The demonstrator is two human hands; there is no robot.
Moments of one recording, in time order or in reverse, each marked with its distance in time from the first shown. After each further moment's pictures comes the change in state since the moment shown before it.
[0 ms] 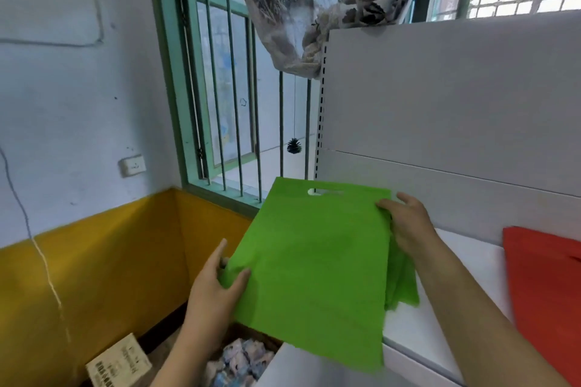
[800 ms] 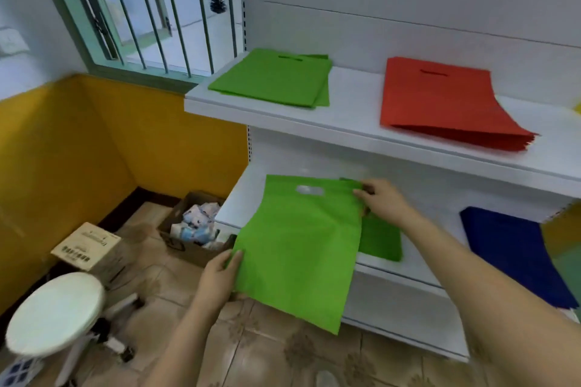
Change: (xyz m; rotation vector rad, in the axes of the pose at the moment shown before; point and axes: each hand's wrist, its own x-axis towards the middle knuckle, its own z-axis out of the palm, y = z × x) left_hand -0.251 -0.141 -0.012 -0.115 -0.475 -0.439; right_hand -0.281 0.125 -0.181 -1.067 -0.189 -0.010
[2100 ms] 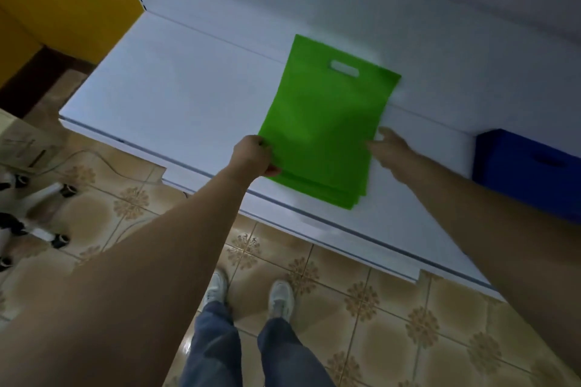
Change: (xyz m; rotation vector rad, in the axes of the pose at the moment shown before) left_hand 0.263 -0.068 0.375 0.244 -0.126 -0.326; right_hand 0.171 0.368 0.042 0.153 -0.187 0.553
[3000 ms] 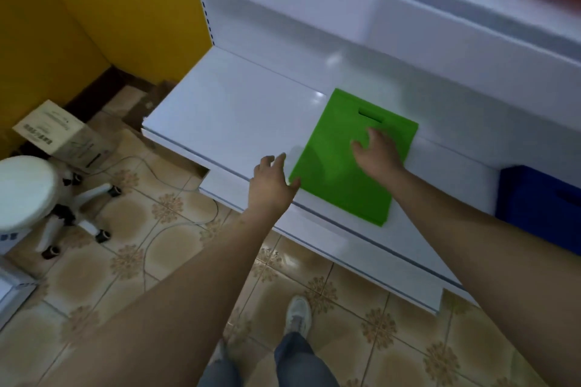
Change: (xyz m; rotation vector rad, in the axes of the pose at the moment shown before) left_hand -0.077 -0.032 -0.053 0.484 0.272 0.351; right_hand -0.070 -0.100 0.050 -0.344 0.086 -0.317
